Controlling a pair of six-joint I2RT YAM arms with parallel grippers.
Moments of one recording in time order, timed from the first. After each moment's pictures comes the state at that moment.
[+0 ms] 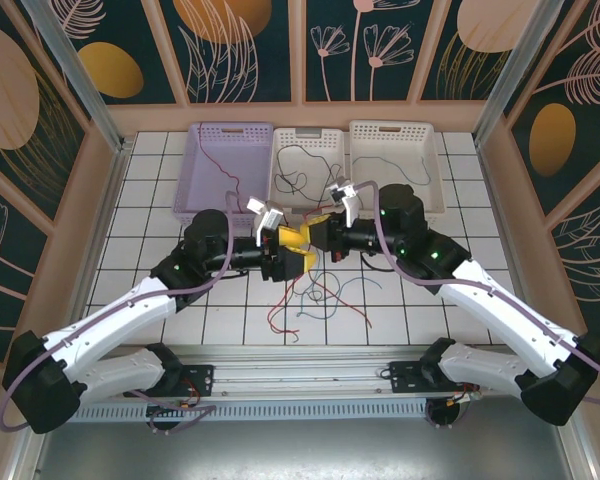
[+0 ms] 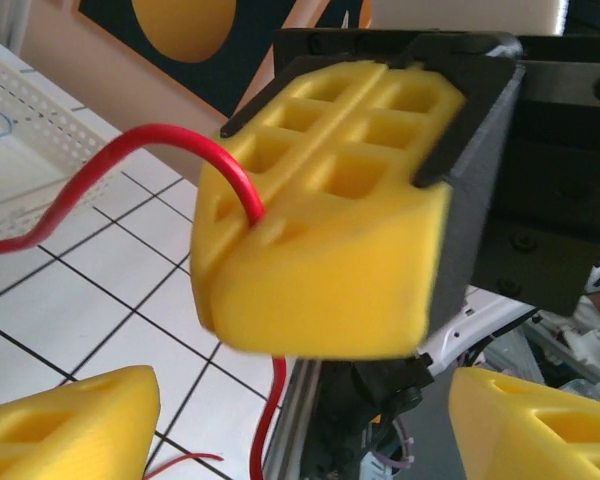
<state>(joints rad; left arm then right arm) -0.76 1.09 0.78 0.17 0.67 -0.53 0.77 1.06 1.03 -0.26 -0.50 0.37</state>
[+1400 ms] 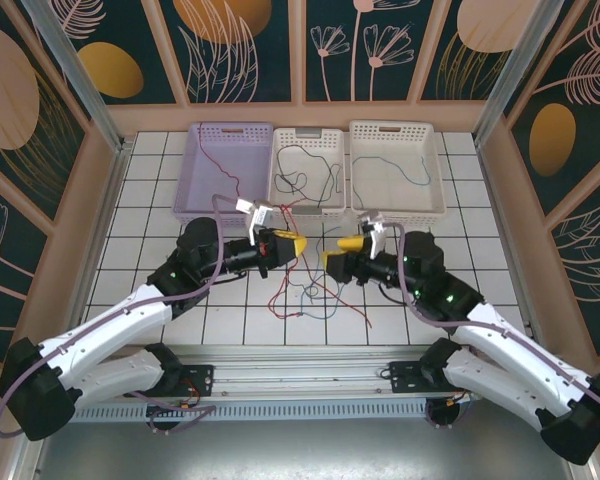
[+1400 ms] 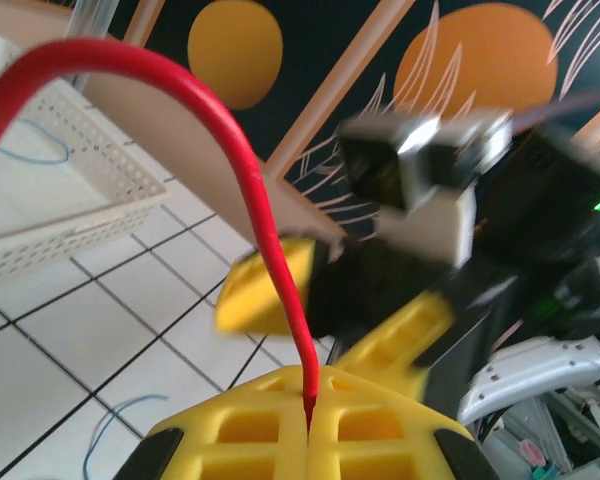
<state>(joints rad) -0.77 1.02 0.72 0.27 0.53 -0.63 0.75 0.75 0.58 -0.08 -0.32 0.44</state>
